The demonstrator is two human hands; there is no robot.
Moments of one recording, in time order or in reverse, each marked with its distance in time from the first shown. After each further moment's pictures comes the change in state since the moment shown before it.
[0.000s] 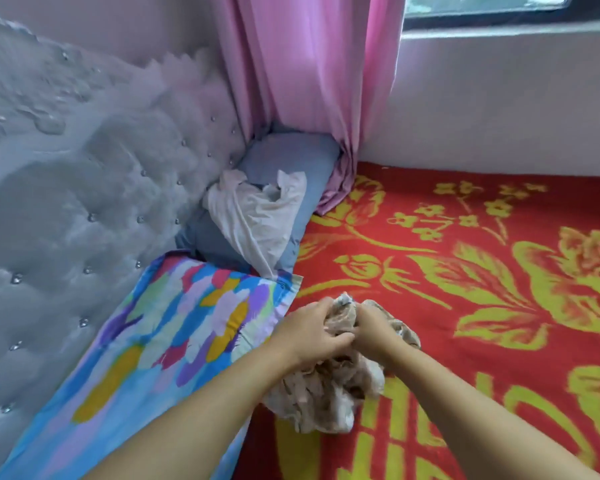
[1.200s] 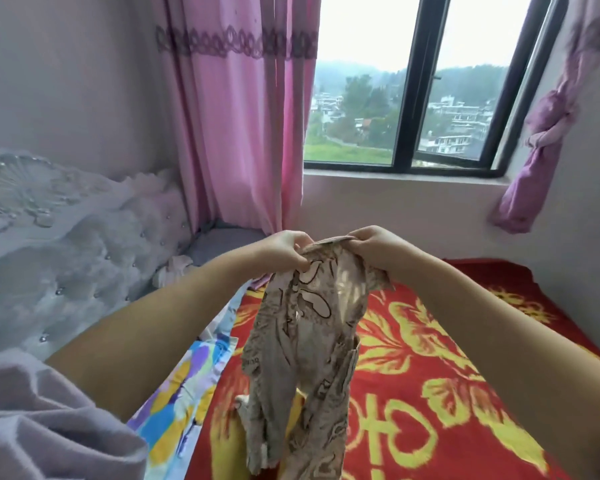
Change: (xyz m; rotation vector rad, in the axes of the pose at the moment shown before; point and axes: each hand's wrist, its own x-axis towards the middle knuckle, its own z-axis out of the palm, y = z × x) left_hand -0.129 0.229 -0.165 -0.227 -0.032 0.343; right_hand -0.237 -0.202 -0.251 0.097 0.362 0.103
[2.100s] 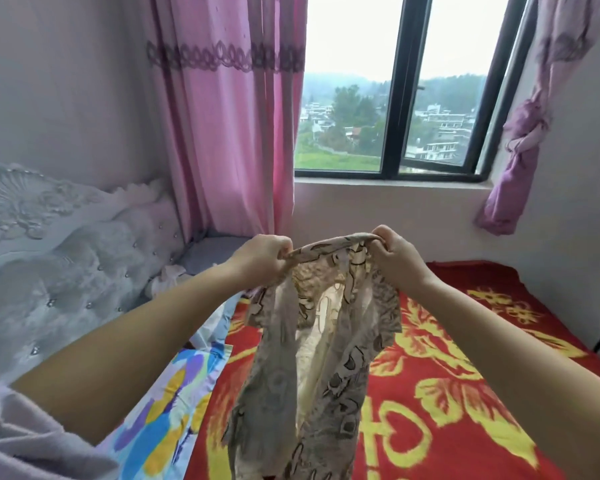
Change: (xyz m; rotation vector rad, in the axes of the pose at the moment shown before) left_hand -0.025 0.001 0.002 0.472 0.277 0.180; right_hand -0.024 0.039 -0.018 -0.059 0.362 -0.168
